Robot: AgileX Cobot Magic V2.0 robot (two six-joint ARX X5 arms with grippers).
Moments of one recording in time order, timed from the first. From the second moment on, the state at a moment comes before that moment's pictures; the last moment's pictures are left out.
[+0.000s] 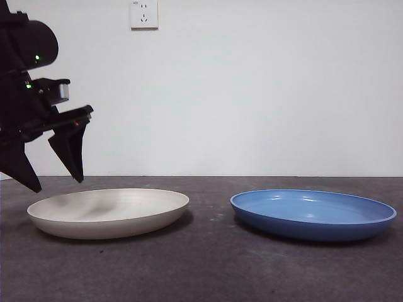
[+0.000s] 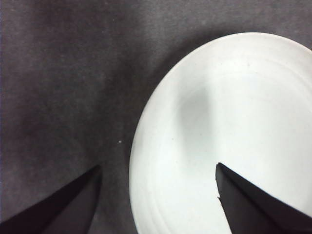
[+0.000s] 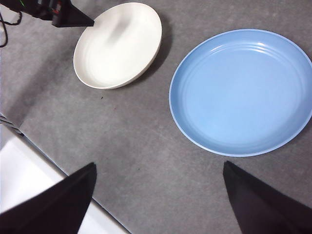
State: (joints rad) left arm -0.18 1.64 1.07 -0.51 0.18 -0.10; right arm 0.15 0.79 0.94 -1.00 -0.57 -0.02
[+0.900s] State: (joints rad) left arm -0.18 1.72 1.07 -0.48 0.15 -0.10; right arm 0.15 0.78 0.94 -1.00 -0.57 -0.02
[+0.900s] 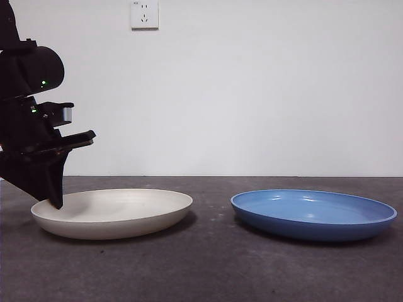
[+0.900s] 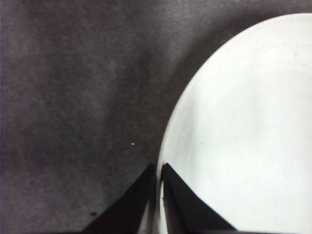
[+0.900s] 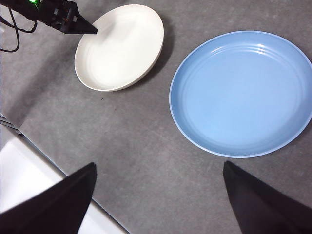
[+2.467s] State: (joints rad) left arm -0.64 1.99 1.62 -0.53 0.16 -0.28; right arm 0.15 0.72 0.94 -1.00 -0.55 0.02
